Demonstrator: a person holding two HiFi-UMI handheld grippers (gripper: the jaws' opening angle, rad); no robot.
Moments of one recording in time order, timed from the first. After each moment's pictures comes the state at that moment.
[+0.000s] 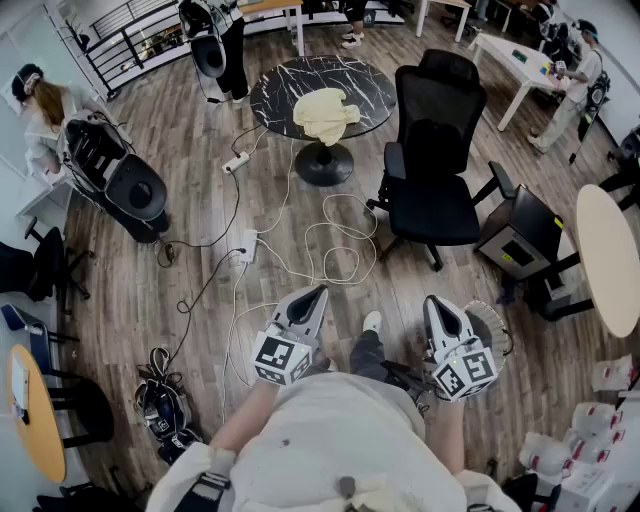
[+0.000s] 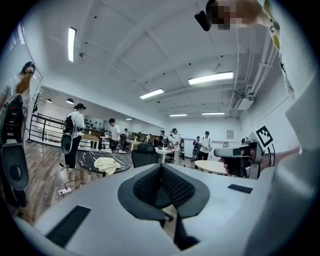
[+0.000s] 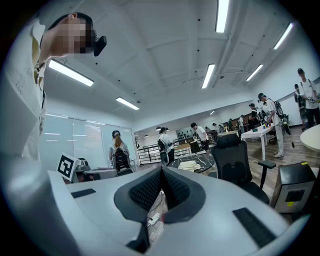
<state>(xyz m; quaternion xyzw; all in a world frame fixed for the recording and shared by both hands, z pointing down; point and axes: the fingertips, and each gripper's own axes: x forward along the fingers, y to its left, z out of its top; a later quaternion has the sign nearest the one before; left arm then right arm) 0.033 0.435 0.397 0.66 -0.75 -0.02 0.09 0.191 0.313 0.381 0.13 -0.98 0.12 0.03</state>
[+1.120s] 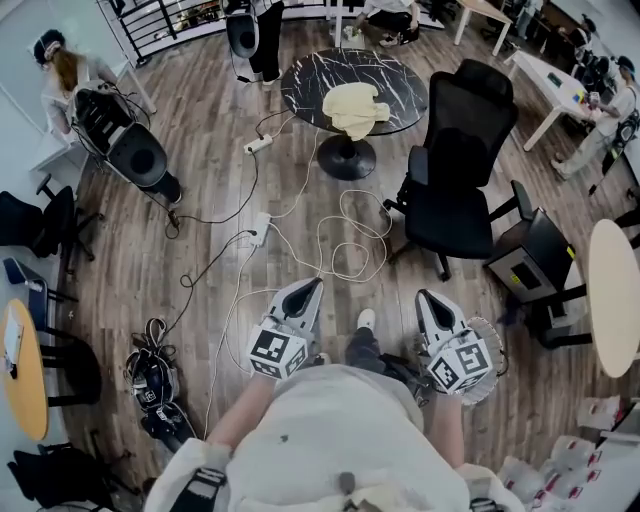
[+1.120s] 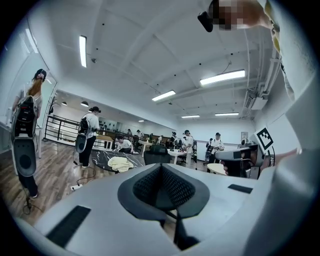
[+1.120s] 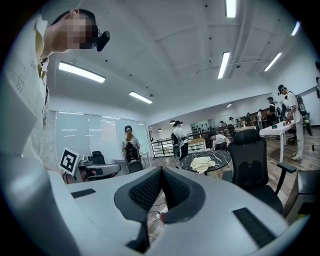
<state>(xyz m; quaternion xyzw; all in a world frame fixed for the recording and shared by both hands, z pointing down) 0.004 0.462 0.405 0.61 -0.79 -0.04 0.09 0.140 0.326 0.392 0.04 -0.99 0.10 0.06</state>
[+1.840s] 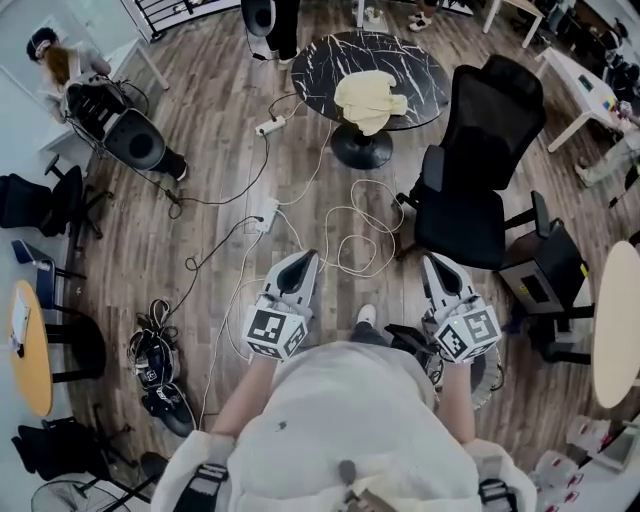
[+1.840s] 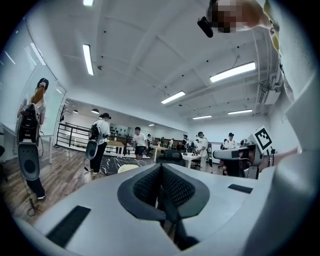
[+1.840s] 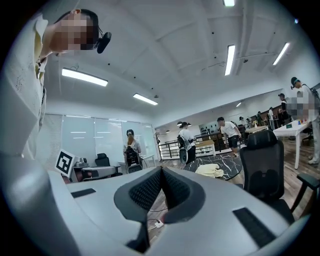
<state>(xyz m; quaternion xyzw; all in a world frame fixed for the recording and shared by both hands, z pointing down) -0.090 0.349 0.386 0.54 -0.83 -0.04 0.07 0.023 0.185 0.376 -0.02 -0.99 0.10 0.05</state>
